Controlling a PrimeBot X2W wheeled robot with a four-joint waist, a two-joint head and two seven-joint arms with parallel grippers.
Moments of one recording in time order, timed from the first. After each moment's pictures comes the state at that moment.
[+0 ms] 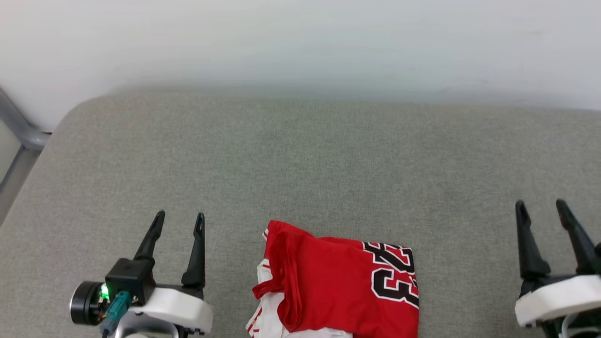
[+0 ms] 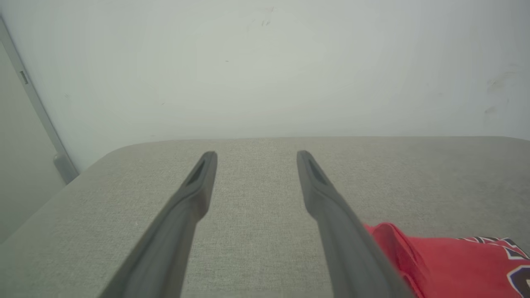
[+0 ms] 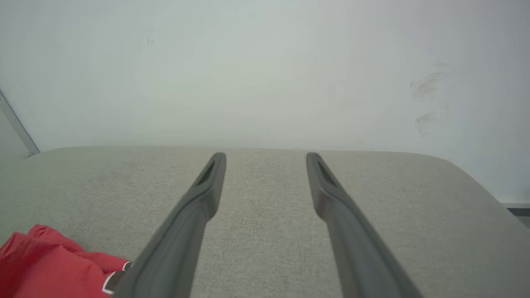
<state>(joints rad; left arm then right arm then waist) -0.07 0.37 -0.36 0.02 -0.41 0.24 -0.26 0.01 -0.11 -0.14 -0.12 0.19 0.13 -0.01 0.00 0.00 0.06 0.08</state>
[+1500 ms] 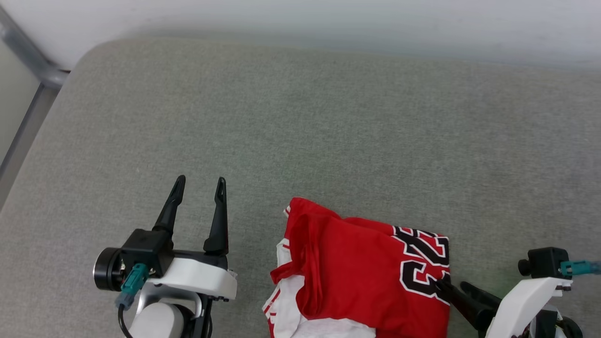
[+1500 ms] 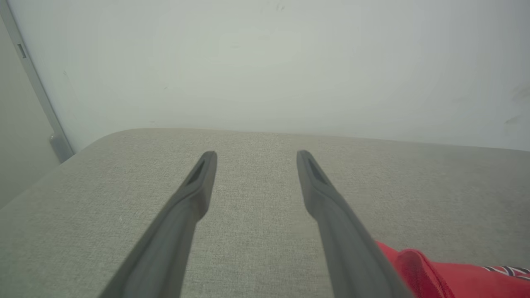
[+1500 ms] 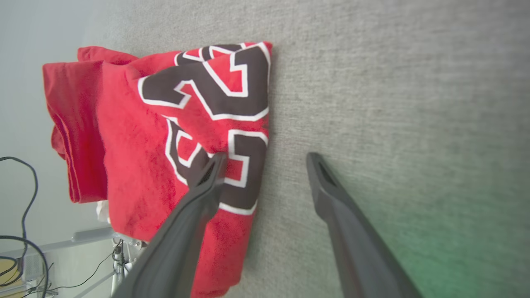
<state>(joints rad) -0.16 0.24 -0.32 0.03 -0.35 0.17 -0.26 0.04 -0.17 -0.01 0.03 0.71 0.13 0.63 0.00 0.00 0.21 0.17</state>
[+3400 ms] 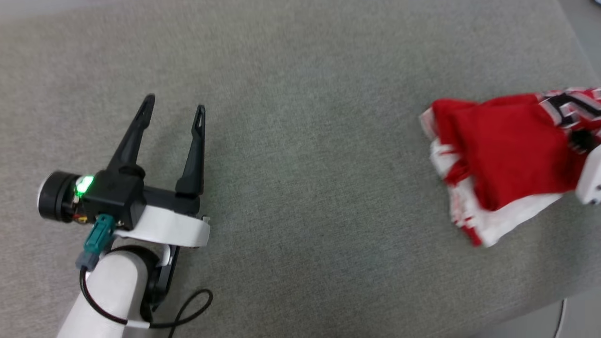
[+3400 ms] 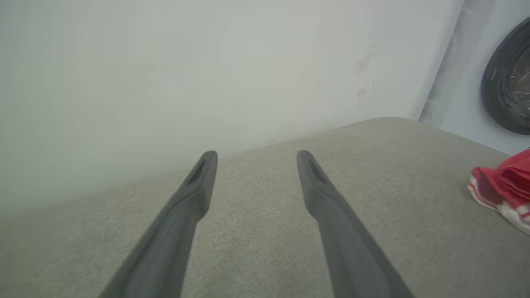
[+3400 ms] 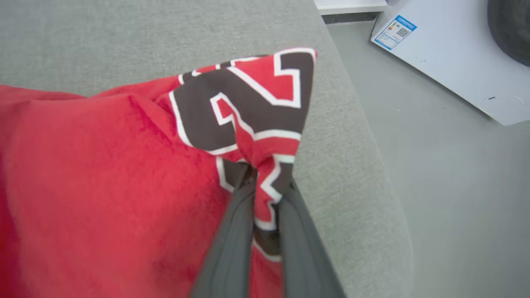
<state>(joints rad) -0.30 0.32 -0.24 -0.13 -0.20 0.09 -0.15 -0.55 -0.39 -0.08 0.45 0.29 0.13 0.42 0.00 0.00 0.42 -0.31</state>
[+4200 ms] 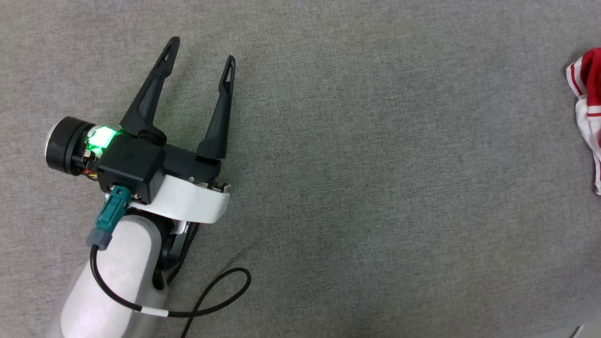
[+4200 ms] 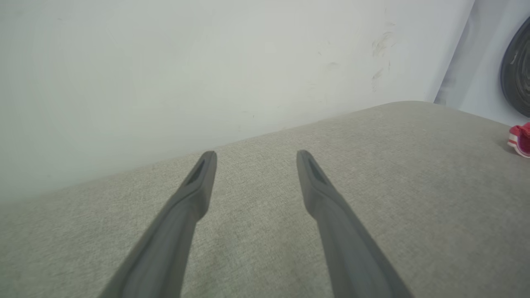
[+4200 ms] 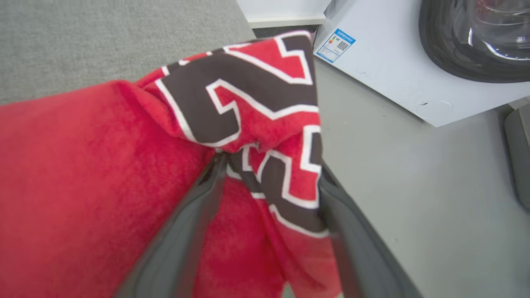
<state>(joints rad) -0.48 0.31 -0.31 -0.15 -0.16 0.06 -0.15 -0.81 -0.46 -0.42 0.83 -0.01 0.13 0.15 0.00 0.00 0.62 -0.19</state>
